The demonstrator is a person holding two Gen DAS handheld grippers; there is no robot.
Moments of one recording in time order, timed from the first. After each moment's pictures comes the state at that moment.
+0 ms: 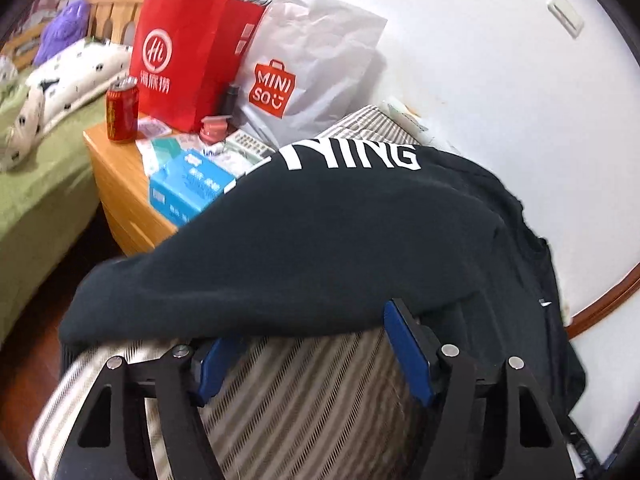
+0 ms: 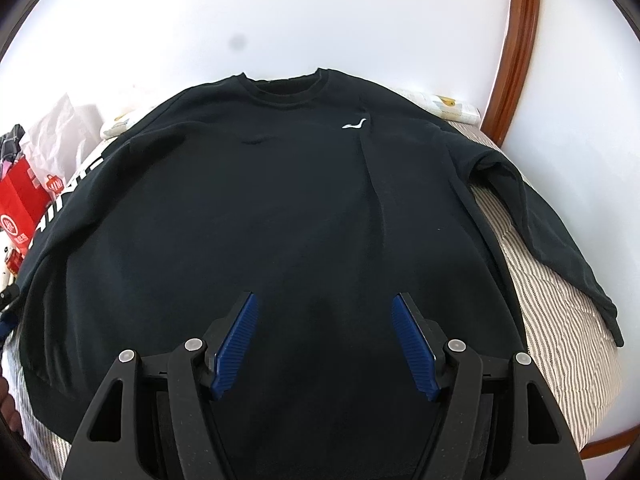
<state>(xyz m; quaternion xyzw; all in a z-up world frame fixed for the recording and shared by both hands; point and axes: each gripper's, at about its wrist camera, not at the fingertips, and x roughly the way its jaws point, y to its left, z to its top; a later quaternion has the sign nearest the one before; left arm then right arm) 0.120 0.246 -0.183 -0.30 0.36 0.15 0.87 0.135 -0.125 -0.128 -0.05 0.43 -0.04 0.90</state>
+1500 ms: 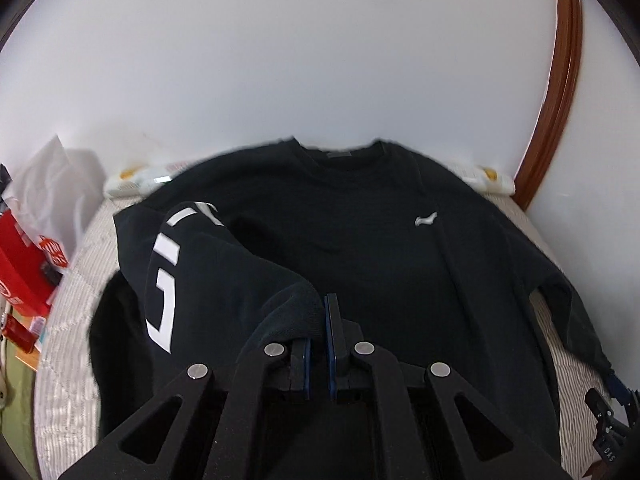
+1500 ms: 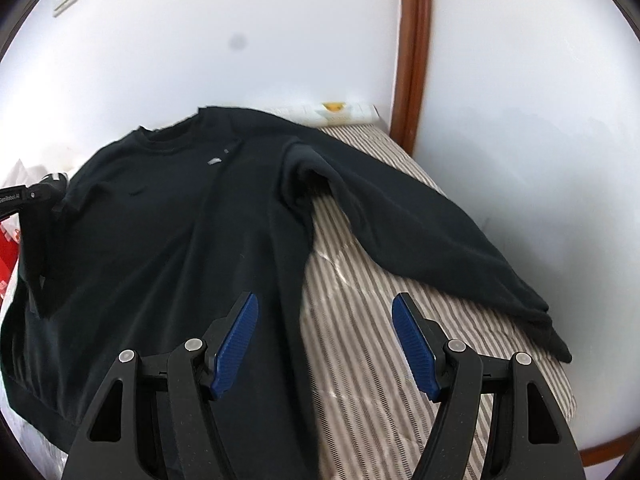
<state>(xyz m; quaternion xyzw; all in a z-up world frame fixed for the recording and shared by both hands) 0.271 -0.042 -0.081 -0.02 0.39 -0.03 0.92 0.118 -0.308 -0.095 0.00 0.40 -0.10 0.91</state>
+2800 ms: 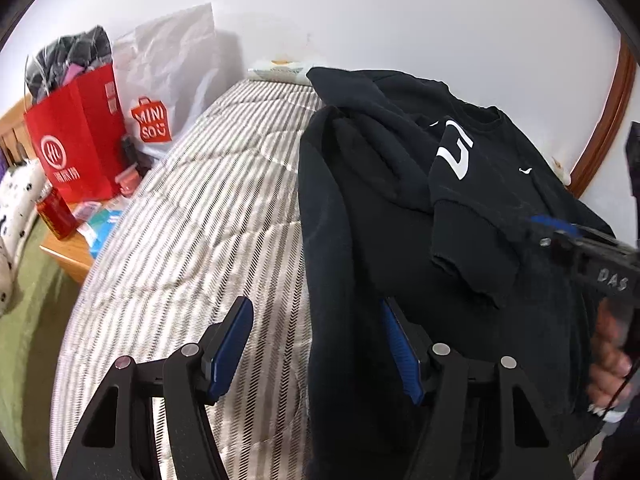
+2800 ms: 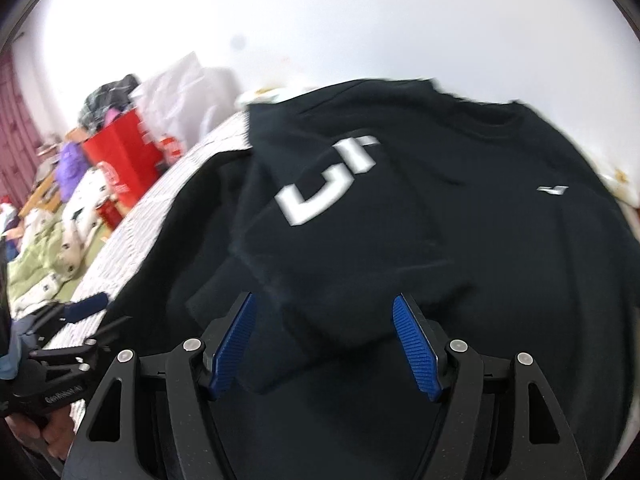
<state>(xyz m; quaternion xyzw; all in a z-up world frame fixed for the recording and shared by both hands) 0.139 0.142 -0.163 -0.10 0.42 0.05 0.90 0.207 -0.013 -0.145 -0.08 0.44 0.23 0.87</state>
